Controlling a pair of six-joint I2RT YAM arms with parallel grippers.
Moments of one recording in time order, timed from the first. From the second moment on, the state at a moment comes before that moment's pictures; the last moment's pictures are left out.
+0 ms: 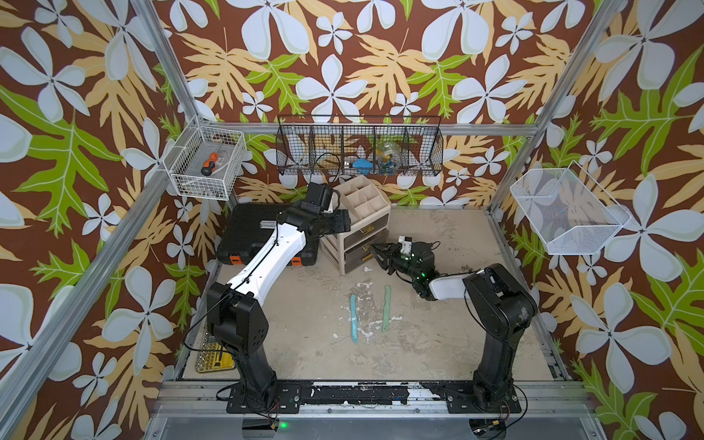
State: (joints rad) left arm -0.40 1.75 1.71 -0.72 0.06 -0.46; right arm 0.44 1.94 0.88 0.90 -0.43 1.59
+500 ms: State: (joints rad) left arm -0.40 1.75 1.70 -0.70 0.06 -0.46; right arm 0.44 1.98 0.89 0.99 -0.40 1.60
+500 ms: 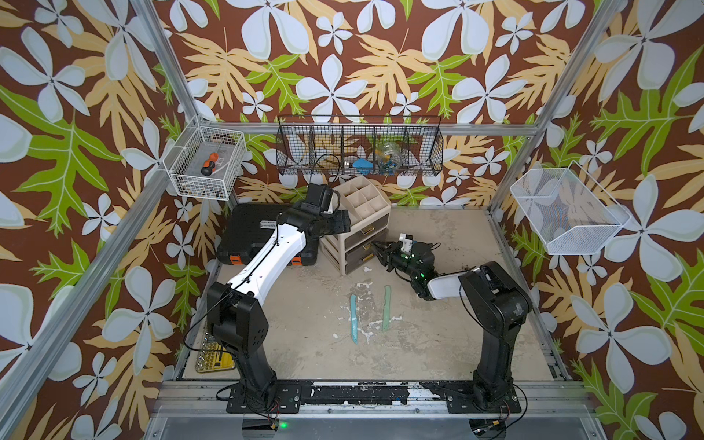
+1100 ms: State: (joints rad) left arm -0.40 1.75 1.69 -0.71 0.06 -0.46; right arm 0.43 1.97 0.84 1.06 -0.38 1.60
